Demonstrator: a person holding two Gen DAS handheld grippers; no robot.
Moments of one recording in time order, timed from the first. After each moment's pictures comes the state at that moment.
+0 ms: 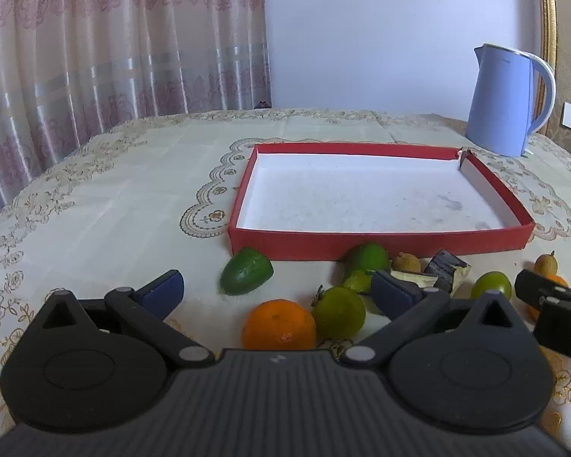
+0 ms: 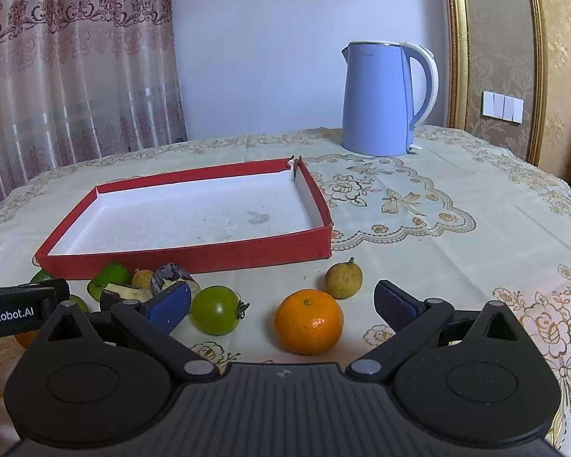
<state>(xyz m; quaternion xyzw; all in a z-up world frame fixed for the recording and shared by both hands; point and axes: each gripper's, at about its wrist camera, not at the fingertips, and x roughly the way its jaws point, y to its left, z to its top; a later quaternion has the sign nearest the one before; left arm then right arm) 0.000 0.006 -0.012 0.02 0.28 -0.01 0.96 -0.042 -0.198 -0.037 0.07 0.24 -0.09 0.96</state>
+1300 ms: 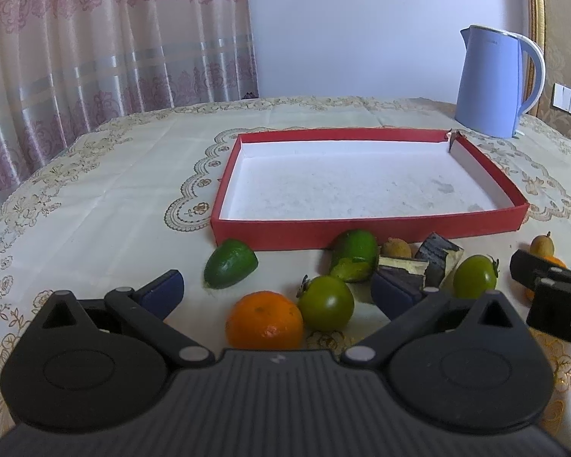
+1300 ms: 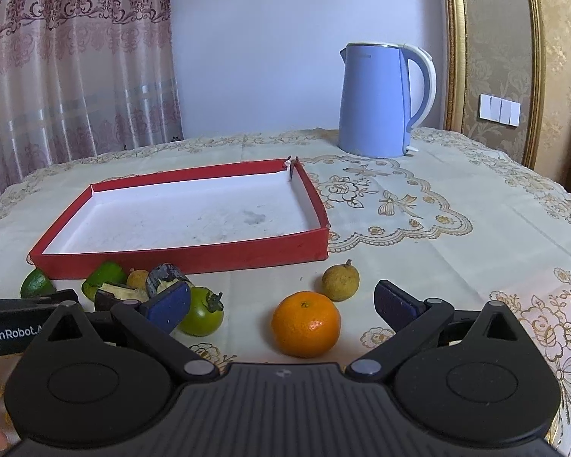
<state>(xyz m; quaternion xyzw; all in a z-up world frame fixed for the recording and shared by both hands) 0.006 -0.003 -0.019 0.04 0.29 -0.03 0.95 -0.042 -0.194 -0.036 0.06 0.24 -0.10 0.96</state>
